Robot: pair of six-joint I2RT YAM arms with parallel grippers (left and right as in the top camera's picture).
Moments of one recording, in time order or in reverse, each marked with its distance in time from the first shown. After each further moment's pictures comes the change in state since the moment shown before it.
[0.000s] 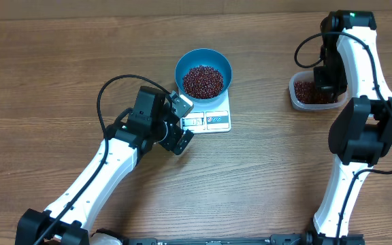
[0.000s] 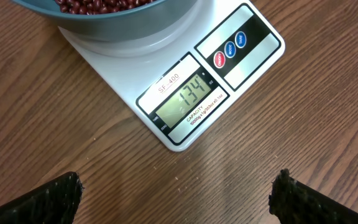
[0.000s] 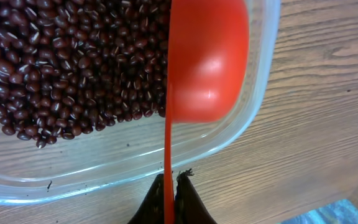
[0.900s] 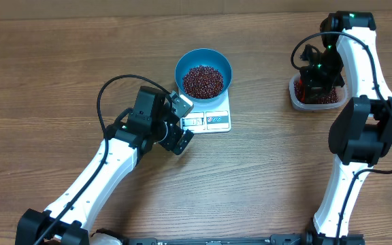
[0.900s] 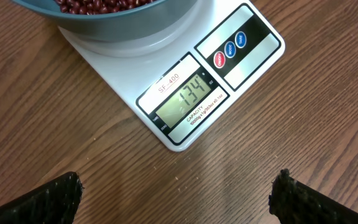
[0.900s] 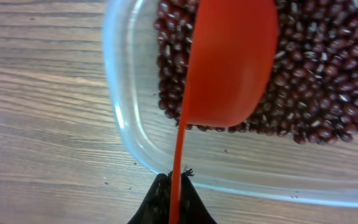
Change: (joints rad) left arm 0.000 0.000 0.000 0.000 0.000 0.000; right arm 0.000 0.000 -0.007 -0.001 -0.394 -0.240
